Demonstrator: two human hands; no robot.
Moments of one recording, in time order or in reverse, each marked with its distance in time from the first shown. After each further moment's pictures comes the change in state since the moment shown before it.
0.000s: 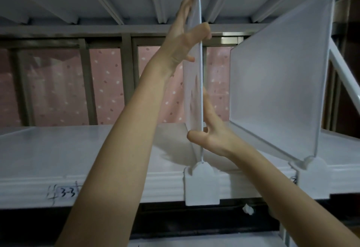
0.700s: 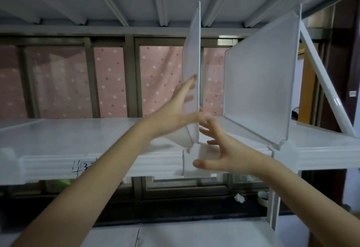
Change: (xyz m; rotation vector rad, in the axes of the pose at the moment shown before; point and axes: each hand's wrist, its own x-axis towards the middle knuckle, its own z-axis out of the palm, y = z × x) left_hand -0.136 0.008 0.012 0.121 -0.308 -0.277; right_hand -0.072 -0.014 -0.012 -0.199 -0.245 0.126
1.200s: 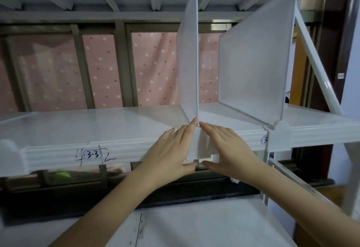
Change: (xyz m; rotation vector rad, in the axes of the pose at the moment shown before) left_hand -0.082 -0.037 0.054 0.847 -0.023 0.109; right_hand -0.026 0.030 0.040 -0.867 0.345 -0.203
